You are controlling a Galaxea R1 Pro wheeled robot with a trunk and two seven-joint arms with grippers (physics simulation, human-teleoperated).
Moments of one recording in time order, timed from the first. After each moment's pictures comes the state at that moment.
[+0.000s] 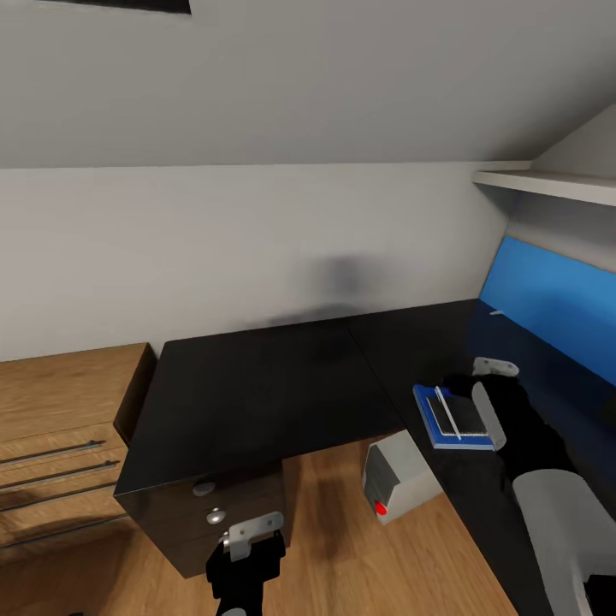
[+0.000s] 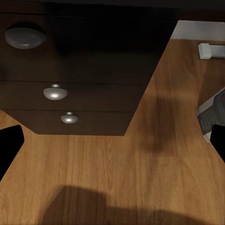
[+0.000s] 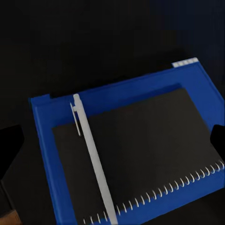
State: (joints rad) left arm -0.26 0.17 -1.06 -1.54 0.88 0.05 1.23; right arm -0.81 -0.19 -0.07 -0.98 -0.21 0.73 -0.27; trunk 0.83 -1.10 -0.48
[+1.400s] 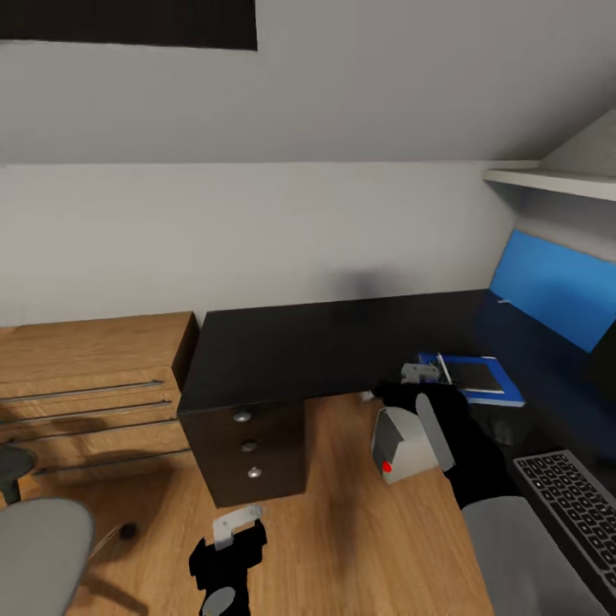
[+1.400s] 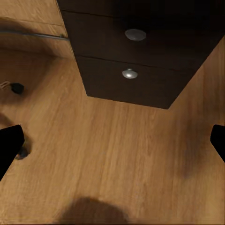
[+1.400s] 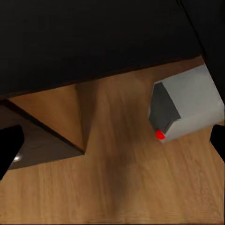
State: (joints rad) left arm -0.26 0.17 -0.97 -1.47 0.88 0.05 1.23; right arm -0.72 0.00 0.06 -1.18 -0.23 0.86 -0.14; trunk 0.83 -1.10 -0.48
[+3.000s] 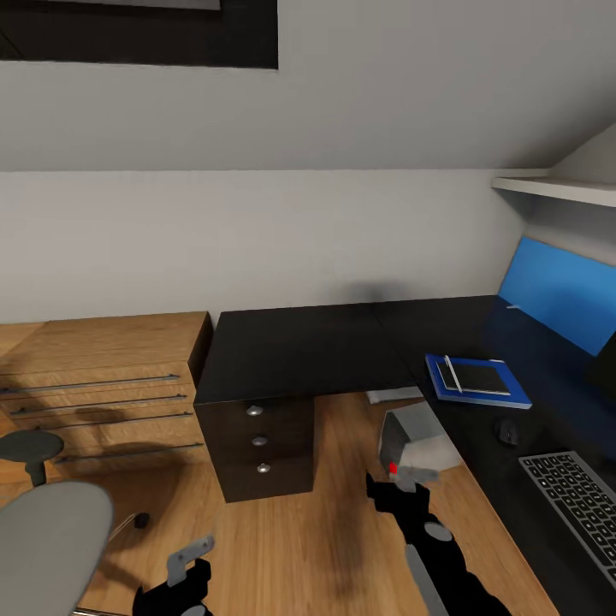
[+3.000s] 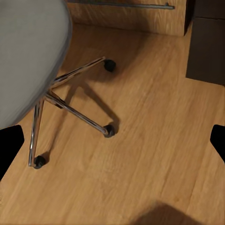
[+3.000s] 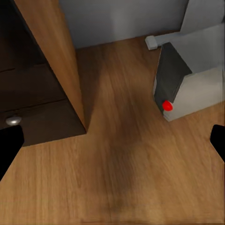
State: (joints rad) left arm -0.26 0.17 -0.87 -1.00 0.88 -0.09 1.16; right arm -0.22 0.02 0.19 -1.23 -0.21 0.32 -0.23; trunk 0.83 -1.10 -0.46
